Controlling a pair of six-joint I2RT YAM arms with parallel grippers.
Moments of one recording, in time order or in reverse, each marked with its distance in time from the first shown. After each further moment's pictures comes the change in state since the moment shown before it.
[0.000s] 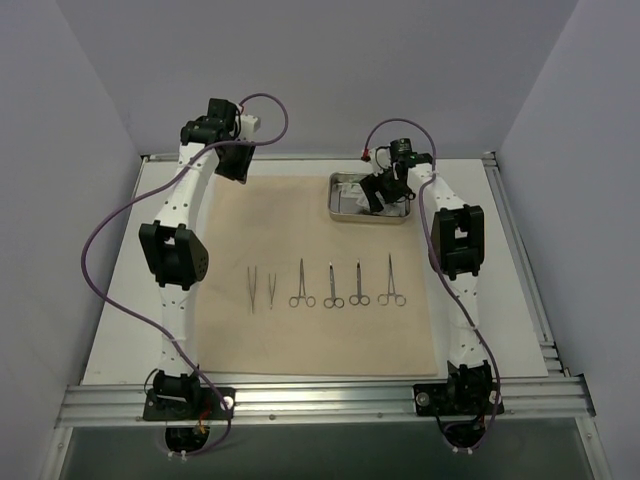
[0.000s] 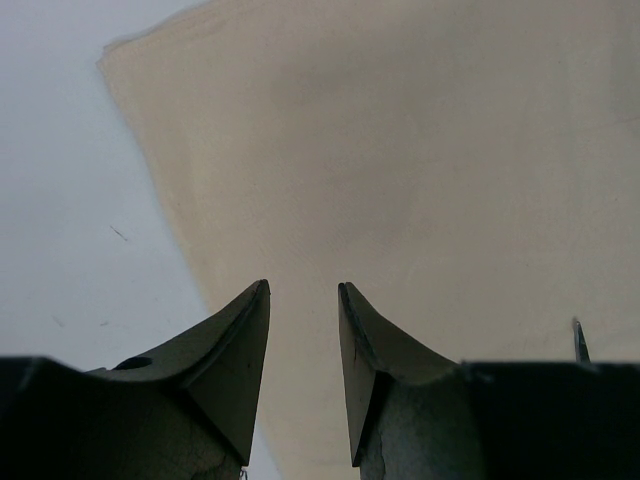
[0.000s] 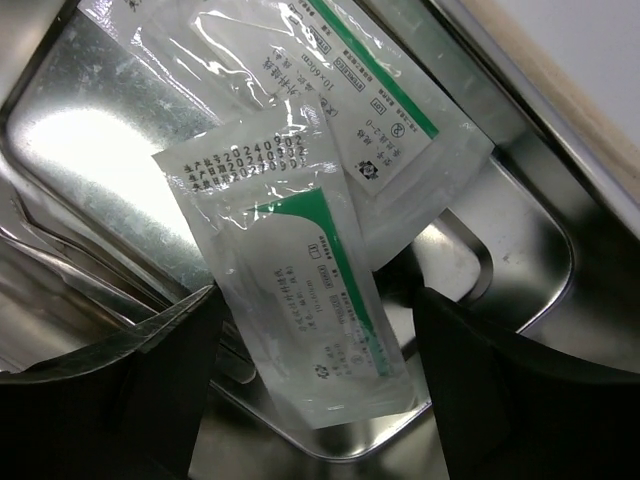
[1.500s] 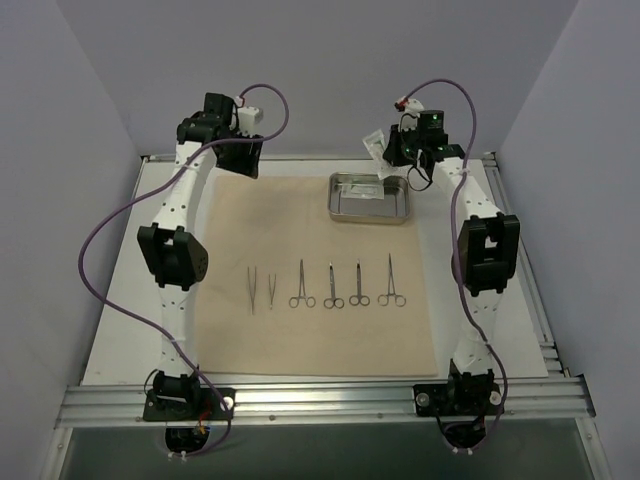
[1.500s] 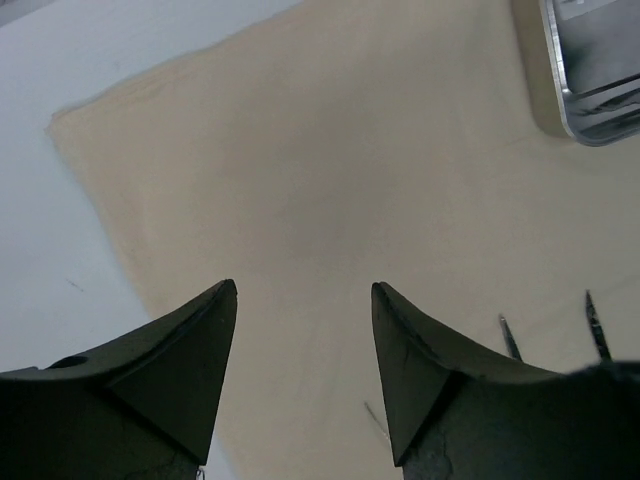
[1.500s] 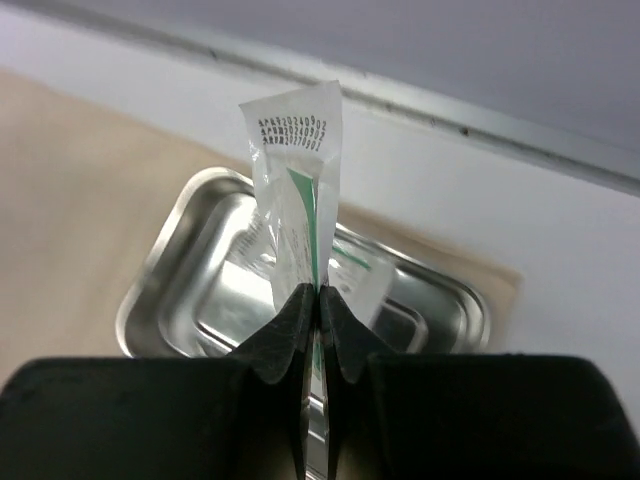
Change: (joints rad) left arm 0.002 0.000 0.045 0.008 0.113 -0.009; right arm -0.053 -0.296 -0.173 0.360 -0.062 0.359
